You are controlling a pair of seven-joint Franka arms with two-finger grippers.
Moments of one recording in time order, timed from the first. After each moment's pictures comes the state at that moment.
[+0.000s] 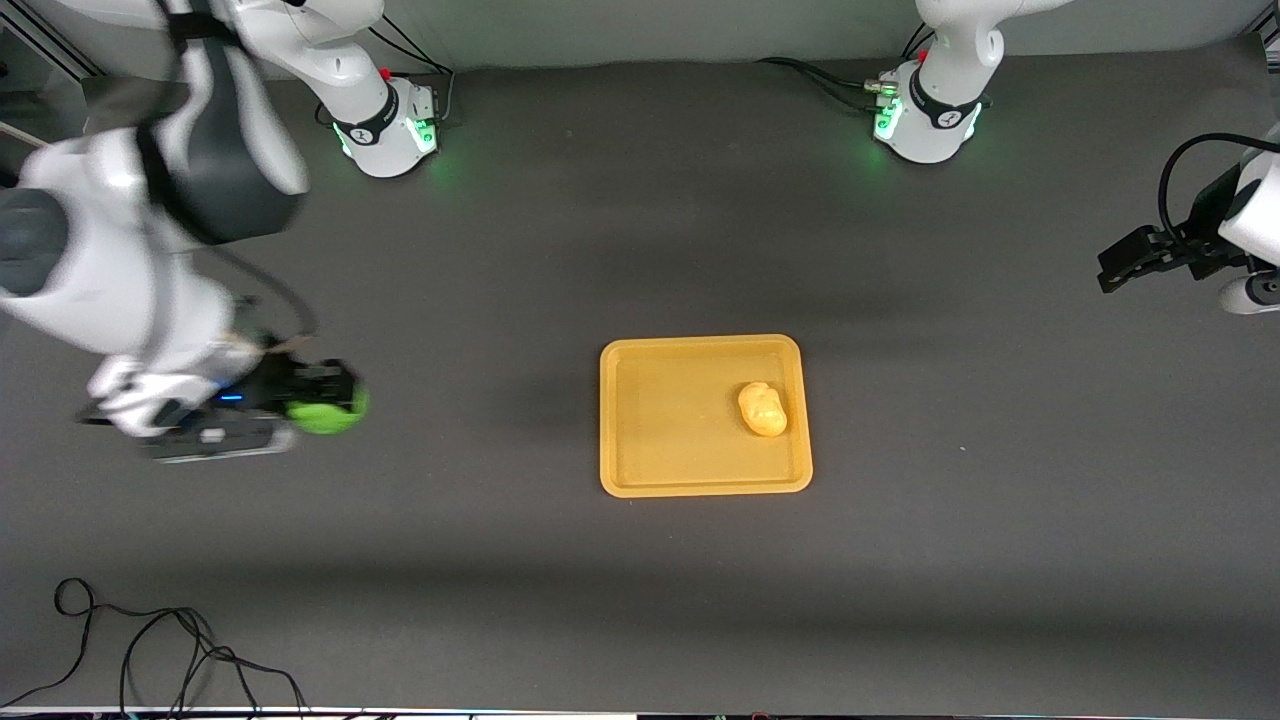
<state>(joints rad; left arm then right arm) 0.21 -0.07 -0.22 -1.72 0.02 1.64 -0.11 0.32 0.33 -0.02 -1.42 0.00 1.79 0.26</state>
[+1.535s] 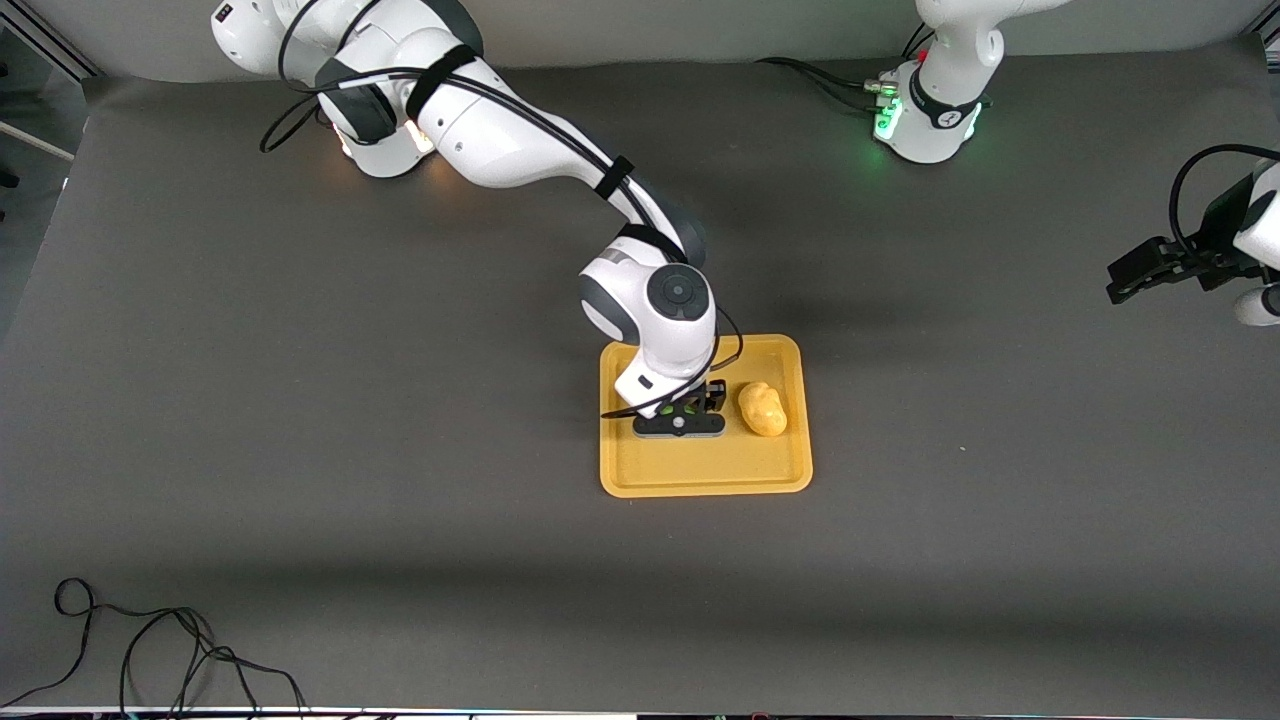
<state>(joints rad) 0.22 -0.05 -0.21 -1.70 0.02 1.66 -0.12 0.80 1.06 -0.03 -0.99 -0.10 2.12 0.85</state>
